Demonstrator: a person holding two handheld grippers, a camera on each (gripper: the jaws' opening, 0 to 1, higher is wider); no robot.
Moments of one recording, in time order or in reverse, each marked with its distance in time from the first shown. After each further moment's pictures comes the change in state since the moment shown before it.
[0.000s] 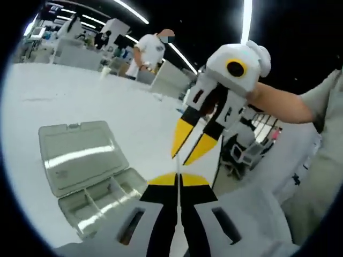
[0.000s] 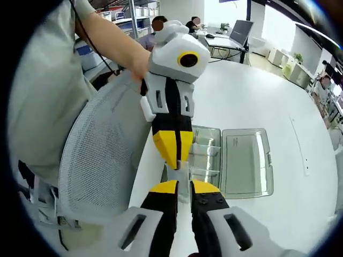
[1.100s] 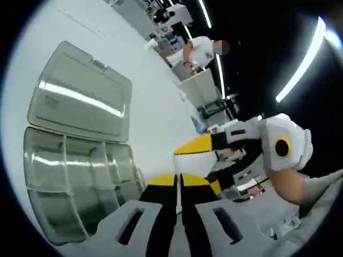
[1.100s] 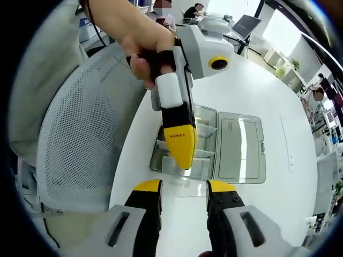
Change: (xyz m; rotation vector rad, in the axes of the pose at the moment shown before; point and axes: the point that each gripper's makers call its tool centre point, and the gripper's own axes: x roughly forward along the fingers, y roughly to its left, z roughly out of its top) left arm 0.029 0.015 -0.006 -0.639 -0.058 0.052; right arm 0.007 -0.003 -0.039 -0.115 0.155 -0.201
